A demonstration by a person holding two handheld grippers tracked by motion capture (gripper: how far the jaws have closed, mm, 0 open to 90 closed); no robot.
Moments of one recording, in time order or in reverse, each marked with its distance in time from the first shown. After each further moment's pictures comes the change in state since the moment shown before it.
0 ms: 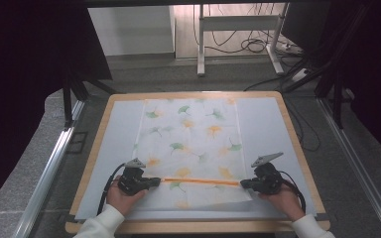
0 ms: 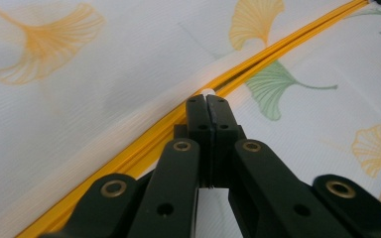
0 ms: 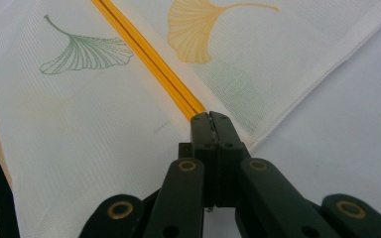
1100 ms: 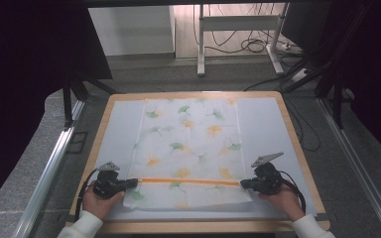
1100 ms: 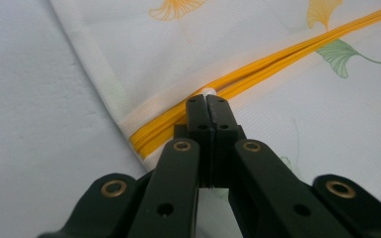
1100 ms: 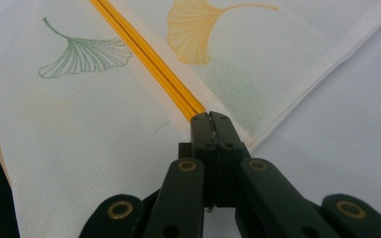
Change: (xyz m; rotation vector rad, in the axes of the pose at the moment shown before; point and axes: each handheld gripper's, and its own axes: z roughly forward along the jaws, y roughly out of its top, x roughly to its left) left arm 0.038 -0.035 -0.043 -0.051 0.068 -0.084; right arm -0.001 0.000 0.000 -0.002 0.002 -0.003
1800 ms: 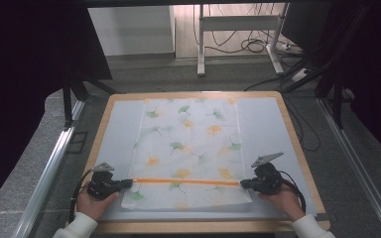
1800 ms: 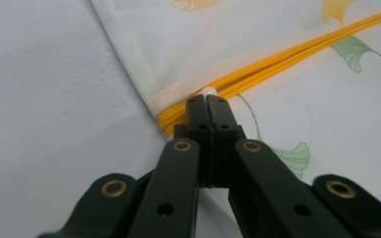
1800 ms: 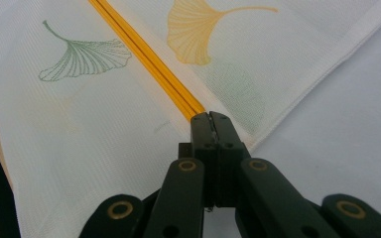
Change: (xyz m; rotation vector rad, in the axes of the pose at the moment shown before) left arm 0.007 -0.004 -0.010 0.005 0.026 -0.005; right arm 0.000 0.000 0.000 0.001 0.001 -0.003
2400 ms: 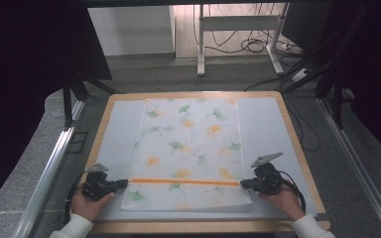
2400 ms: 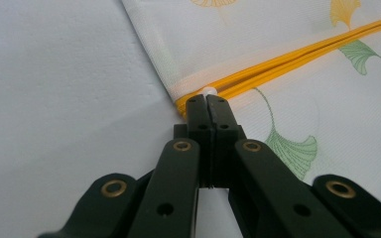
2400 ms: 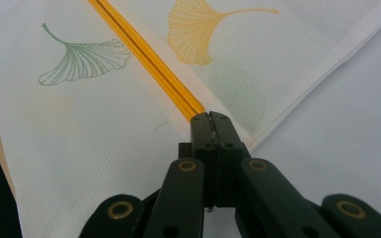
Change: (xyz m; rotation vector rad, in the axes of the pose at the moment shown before) left arm 0.009 -0.006 -0.009 -0.019 0.007 -0.025; right arm 0.000 0.001 0.000 0.003 -0.003 -0.010
